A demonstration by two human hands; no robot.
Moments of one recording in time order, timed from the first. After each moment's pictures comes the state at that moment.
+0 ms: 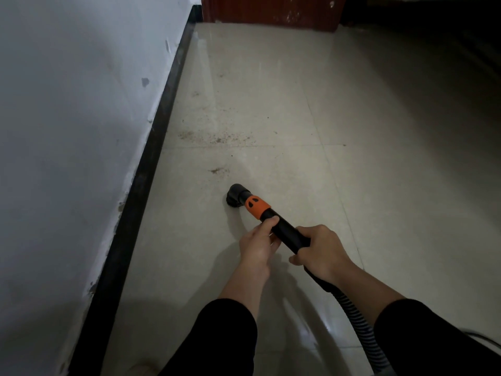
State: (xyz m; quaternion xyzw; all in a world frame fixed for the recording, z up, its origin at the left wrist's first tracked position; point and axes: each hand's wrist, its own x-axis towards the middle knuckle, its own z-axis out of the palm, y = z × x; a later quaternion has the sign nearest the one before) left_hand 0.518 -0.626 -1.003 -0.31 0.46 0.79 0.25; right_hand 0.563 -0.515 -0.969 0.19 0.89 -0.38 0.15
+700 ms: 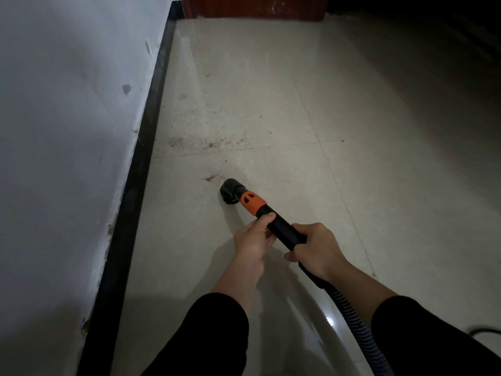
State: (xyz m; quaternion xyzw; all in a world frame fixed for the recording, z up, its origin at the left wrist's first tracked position) left_hand 0.469 -0.630 -1.015 -0.30 0.50 0.77 0.28; right_hand 0.525 -0.521 -0.987 0.22 0.88 -0.40 0.13
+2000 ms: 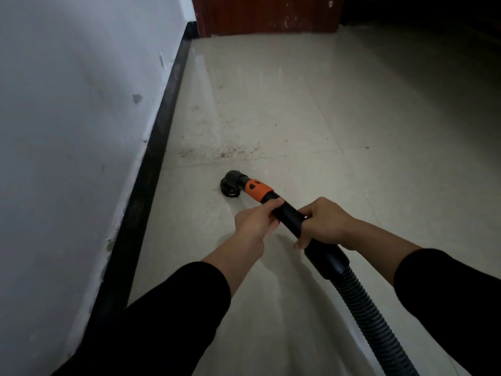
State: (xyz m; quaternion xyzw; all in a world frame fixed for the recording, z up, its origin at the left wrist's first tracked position) left_hand 0.394 -0.628 -1.034 -0.26 0.55 0.76 0.25; right_hand 0.440 -0.500 -0.997 0.19 0.87 -0.39 0.22
